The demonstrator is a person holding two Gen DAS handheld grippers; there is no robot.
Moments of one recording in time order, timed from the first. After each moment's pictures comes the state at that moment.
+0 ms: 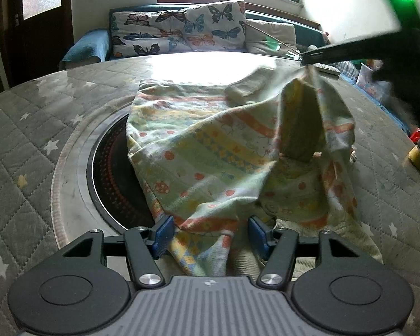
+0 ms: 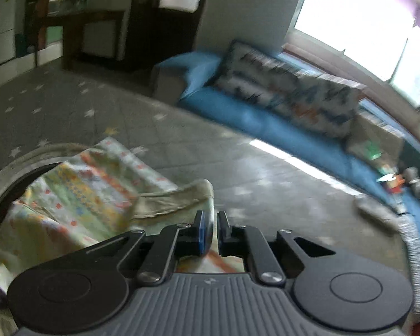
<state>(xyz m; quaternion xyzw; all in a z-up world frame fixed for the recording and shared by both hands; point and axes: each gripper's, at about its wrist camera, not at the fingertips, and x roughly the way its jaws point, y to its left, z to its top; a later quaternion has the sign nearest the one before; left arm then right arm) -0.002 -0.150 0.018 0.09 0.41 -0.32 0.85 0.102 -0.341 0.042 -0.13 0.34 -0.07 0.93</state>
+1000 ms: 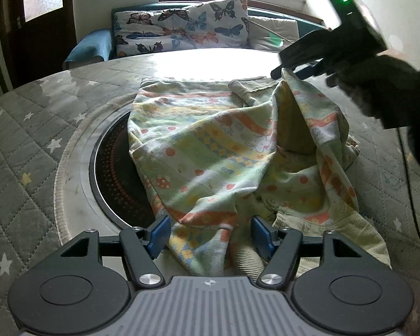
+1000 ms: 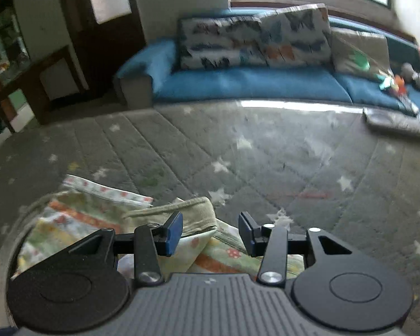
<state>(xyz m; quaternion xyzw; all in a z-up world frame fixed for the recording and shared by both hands) -0.007 -0.152 0.017 0.10 0.41 -0.31 0.85 0.145 -0.428 0.004 0.10 0.39 -0.10 0.91</state>
